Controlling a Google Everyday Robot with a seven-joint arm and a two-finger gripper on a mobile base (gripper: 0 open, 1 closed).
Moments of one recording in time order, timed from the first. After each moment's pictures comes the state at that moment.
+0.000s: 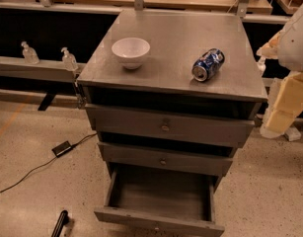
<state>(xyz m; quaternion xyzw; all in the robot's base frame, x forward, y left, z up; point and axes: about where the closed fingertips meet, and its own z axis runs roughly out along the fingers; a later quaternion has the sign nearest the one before) 0.438 -0.217 0.976 -0.60 0.78 -0.03 0.16</state>
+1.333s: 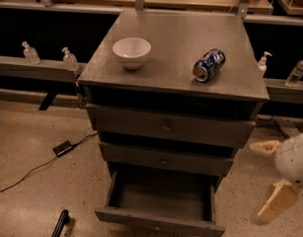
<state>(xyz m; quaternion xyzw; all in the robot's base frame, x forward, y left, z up) 0.375 -0.241 0.777 -0.55 0.79 0.15 0.22</state>
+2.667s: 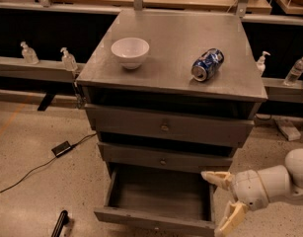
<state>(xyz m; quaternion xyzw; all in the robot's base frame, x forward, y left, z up) 0.377 -0.165 0.636 -0.53 0.67 0.42 0.31</state>
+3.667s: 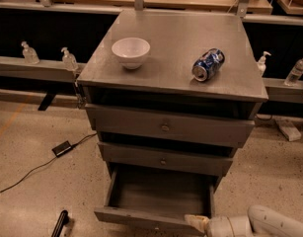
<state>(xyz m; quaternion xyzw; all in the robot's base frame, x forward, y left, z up) 0.346 -0.132 0.406 -0.37 0.68 0.57 0.28</state>
